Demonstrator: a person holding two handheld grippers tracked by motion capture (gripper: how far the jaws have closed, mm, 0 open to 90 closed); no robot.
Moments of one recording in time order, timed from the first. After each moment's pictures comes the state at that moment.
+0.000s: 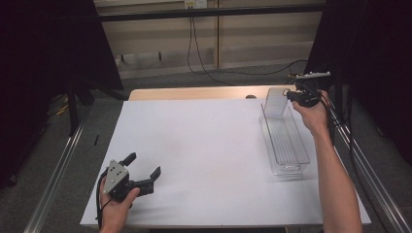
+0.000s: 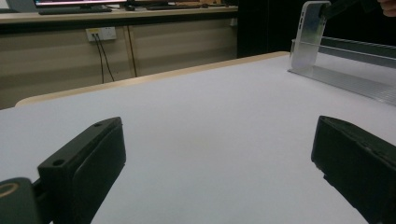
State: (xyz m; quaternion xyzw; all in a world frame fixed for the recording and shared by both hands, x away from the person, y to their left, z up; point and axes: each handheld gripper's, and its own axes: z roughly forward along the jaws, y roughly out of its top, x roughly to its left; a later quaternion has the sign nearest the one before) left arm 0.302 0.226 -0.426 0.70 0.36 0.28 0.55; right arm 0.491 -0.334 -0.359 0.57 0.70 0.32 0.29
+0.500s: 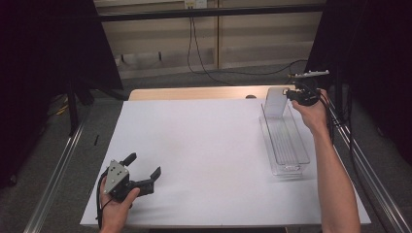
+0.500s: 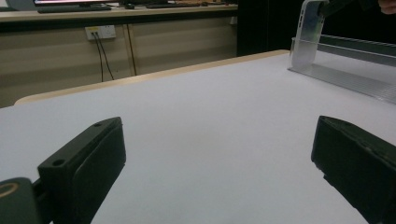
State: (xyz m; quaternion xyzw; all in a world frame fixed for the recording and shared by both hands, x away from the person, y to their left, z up) left arm 0.302 0.226 -0.426 0.70 0.36 0.28 0.55; right arm 0.497 -0.334 -0.359 0.57 0.70 0.32 0.29
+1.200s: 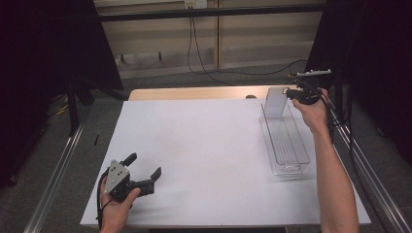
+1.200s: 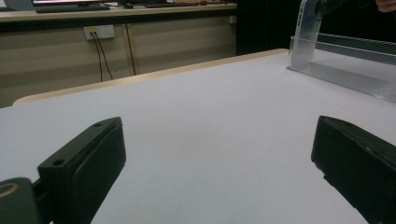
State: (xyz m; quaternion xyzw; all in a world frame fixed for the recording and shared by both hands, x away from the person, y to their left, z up) left arm 0.302 0.225 -0.426 0.70 0.36 0.28 0.55; right arm 0.500 -0.338 -0.359 0.58 0.69 0.33 0.29
